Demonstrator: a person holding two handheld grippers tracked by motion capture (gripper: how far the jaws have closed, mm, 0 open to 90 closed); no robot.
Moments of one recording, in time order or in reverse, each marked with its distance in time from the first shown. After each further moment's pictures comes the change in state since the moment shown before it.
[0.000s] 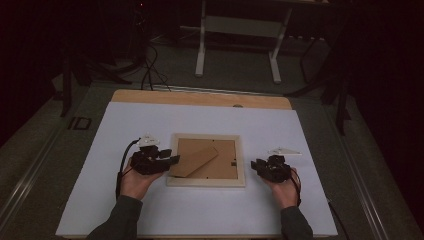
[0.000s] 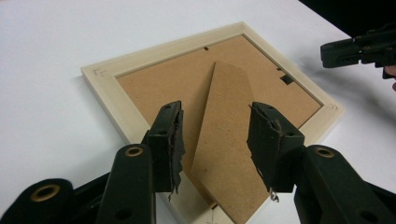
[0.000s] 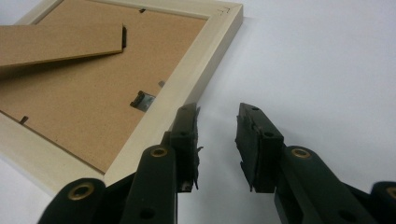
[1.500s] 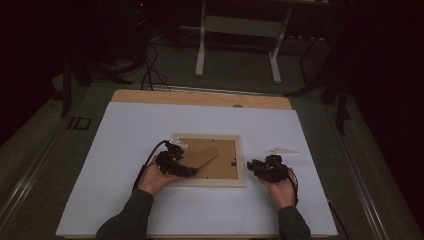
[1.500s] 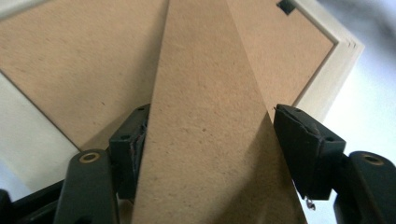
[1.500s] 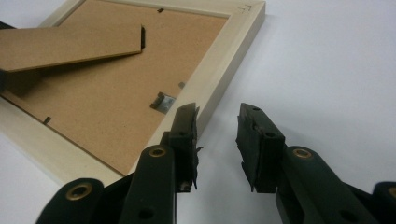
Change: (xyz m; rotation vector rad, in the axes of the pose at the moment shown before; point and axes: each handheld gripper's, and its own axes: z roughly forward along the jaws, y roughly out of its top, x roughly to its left) left arm -0.007 0.001 0.075 0.296 -0.123 0.085; right arm 0.004 0.001 0.005 0.005 0.060 0.012
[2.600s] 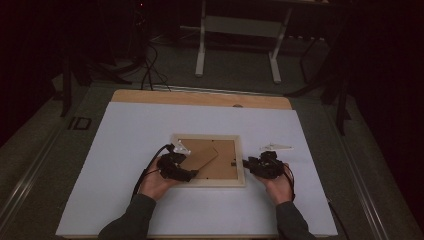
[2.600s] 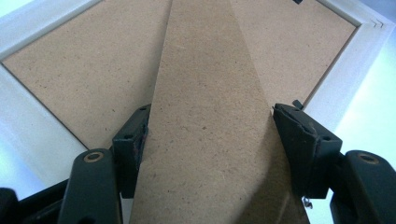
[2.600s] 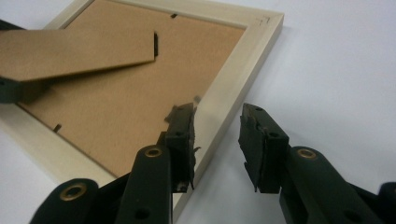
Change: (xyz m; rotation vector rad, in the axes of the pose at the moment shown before) left arm -0.018 -0.006 -0.001 -0.032 0.129 0.115; right arm 0.009 0.016 0.007 0.026 0.019 -0.046
